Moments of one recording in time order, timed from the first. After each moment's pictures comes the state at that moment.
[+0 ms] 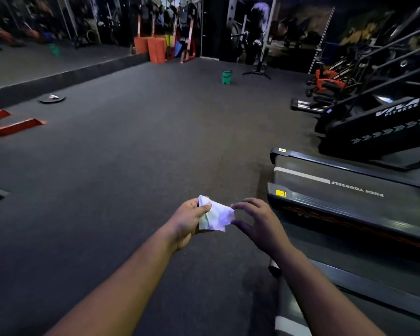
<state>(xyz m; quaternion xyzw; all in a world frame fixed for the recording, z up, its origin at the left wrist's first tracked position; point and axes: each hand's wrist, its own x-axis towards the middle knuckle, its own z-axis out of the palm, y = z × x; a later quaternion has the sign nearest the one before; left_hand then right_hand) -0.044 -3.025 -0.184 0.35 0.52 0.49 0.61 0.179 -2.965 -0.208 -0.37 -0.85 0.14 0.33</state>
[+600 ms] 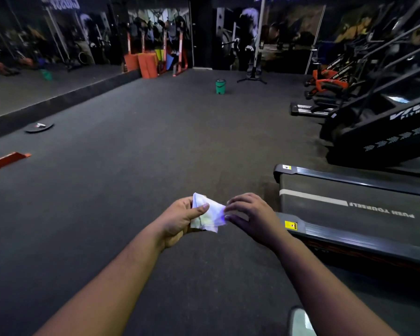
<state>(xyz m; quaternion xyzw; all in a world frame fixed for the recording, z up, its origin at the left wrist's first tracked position) -0.079 -2.690 -0.153 0.41 0.49 0.45 0.62 0.152 -2.611 -0.190 -0.29 -0.89 0.09 0.34</state>
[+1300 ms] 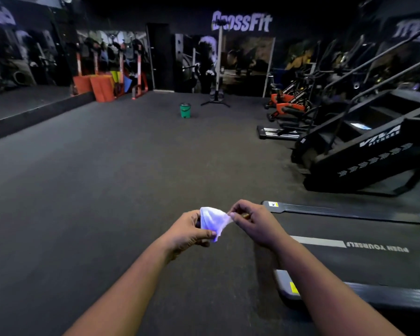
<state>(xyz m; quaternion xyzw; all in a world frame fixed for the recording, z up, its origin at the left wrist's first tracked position) -0.197 -2.264 -0.156 0.56 0.45 0.37 0.59 0.040 -2.235 -0.149 -0.45 -0.80 0.21 0.34</state>
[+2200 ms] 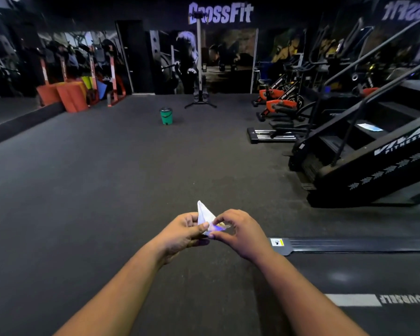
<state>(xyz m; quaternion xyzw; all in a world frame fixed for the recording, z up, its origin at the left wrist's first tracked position) -0.112 -1.767 -0.158 0.54 0.43 0.33 0.64 0.097 -1.765 -0.179 -0.48 -0.80 0.12 0.35</state>
